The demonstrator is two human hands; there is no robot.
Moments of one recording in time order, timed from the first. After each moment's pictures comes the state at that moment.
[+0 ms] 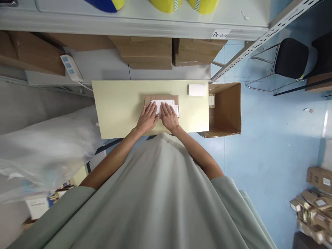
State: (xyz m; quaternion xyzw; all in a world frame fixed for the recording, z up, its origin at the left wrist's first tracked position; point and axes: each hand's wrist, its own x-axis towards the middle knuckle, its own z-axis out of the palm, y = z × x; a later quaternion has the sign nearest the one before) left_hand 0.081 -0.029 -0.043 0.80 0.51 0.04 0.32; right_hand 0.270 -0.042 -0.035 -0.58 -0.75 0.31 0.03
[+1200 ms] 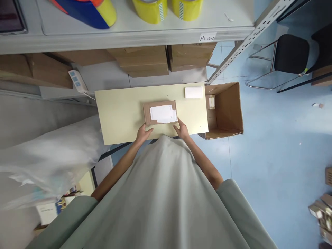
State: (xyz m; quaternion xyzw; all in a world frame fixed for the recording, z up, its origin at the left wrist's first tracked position) left_hand 0.063 -0.081 -0.083 0.46 0.73 0.14 0.49; right_hand 0.356 -0.110 -0.080 -0.67 -0.52 0.49 0.21
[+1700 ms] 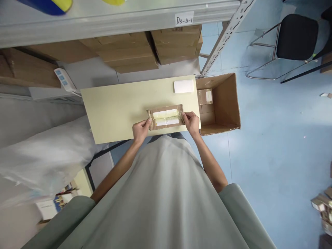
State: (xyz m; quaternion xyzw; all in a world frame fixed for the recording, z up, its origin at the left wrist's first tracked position) left_hand 0.159 -0.087 -0.016 0.51 0.72 0.23 0.41; right_hand 0.460 -0.102 -0.016 -0.75 -0.45 0.37 0.30
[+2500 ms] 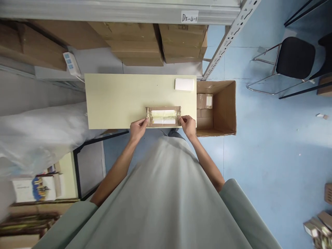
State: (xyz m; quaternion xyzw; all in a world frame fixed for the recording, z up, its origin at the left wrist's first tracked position) left_hand 0.181 -0.138 -0.011 0.45 0.76 0.25 0.41; right_hand 0.479 -0.137 -0.013 -0.73 -0.48 0.41 0.25
